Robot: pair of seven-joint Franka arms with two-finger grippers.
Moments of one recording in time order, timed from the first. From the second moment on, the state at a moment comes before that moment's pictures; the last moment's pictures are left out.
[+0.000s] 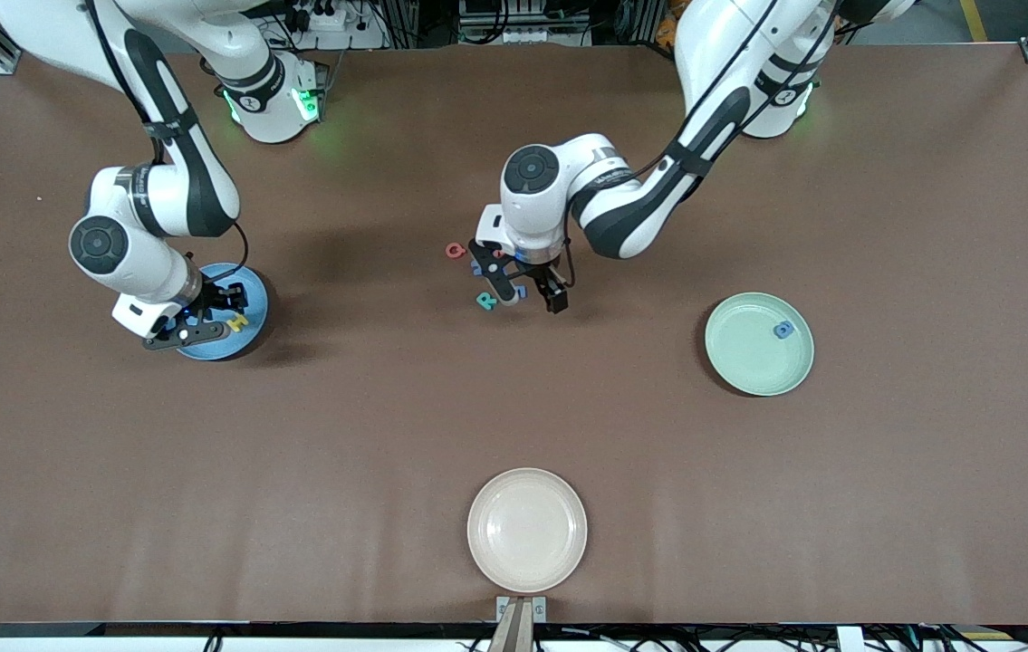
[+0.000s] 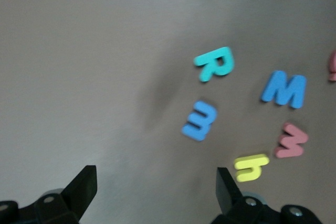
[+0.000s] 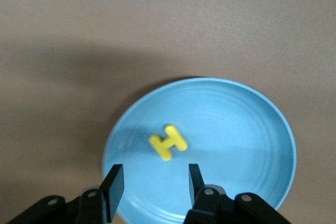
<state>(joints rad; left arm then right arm) -0.51 0.64 -0.42 -1.76 0.40 2.31 -0.06 0.21 0.19 -0.17 -2.33 -0.03 2.39 -0.12</state>
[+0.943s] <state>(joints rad) -0.56 0.76 -0.42 -1.70 0.49 2.37 -0.05 0.49 0.14 -0.07 -2.48 -0.02 2.61 0.55</state>
